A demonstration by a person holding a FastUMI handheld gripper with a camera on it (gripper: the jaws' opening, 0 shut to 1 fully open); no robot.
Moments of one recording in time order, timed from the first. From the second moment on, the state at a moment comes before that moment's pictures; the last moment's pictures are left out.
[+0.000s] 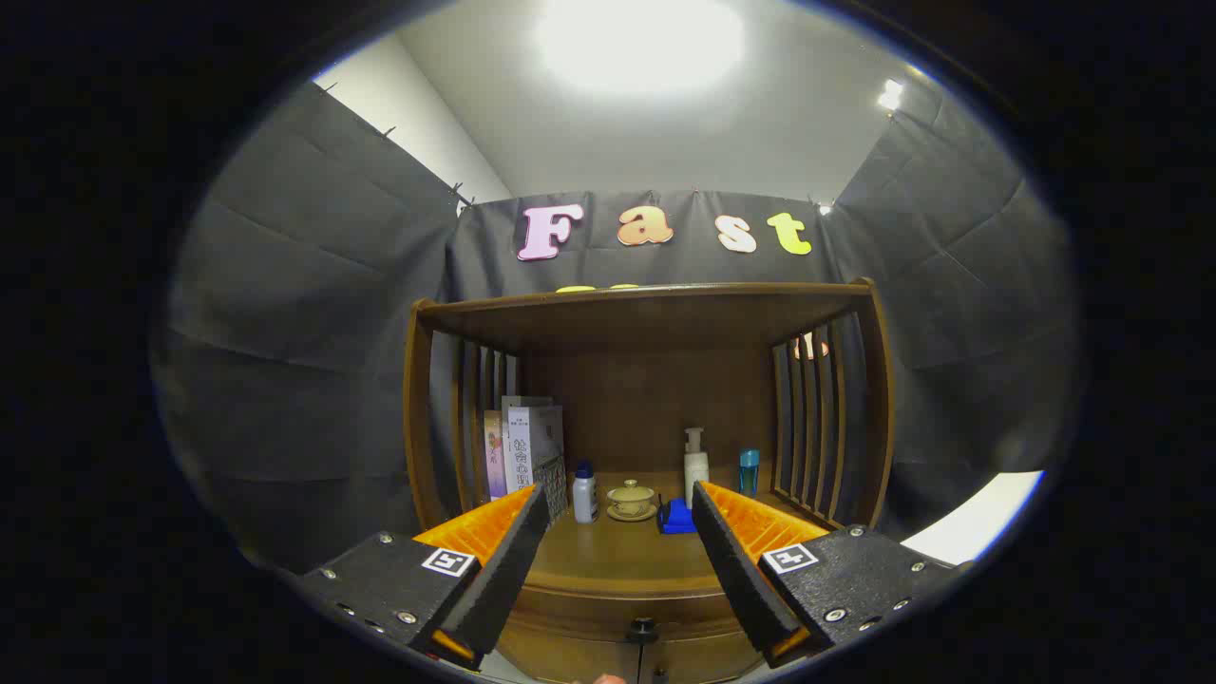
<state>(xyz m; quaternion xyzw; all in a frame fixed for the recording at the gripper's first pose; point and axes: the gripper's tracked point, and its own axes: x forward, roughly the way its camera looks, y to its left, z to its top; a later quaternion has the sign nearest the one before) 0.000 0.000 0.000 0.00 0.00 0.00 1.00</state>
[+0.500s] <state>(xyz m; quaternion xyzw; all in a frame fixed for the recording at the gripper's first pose) -0.004 -0.001 -0.004 -0.01 0.00 -0.01 1.00</state>
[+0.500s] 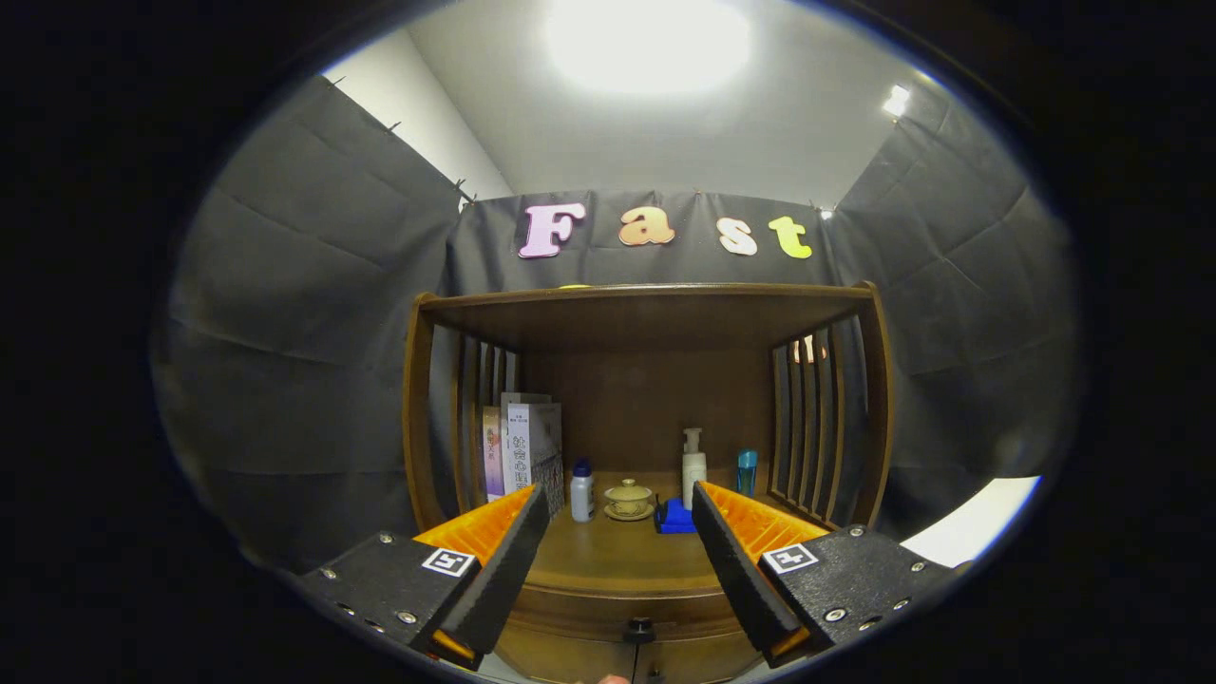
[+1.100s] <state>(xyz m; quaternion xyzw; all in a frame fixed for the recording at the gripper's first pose) 0.003 0.001 -0.025 -0.05 0.02 -0.02 1.00</state>
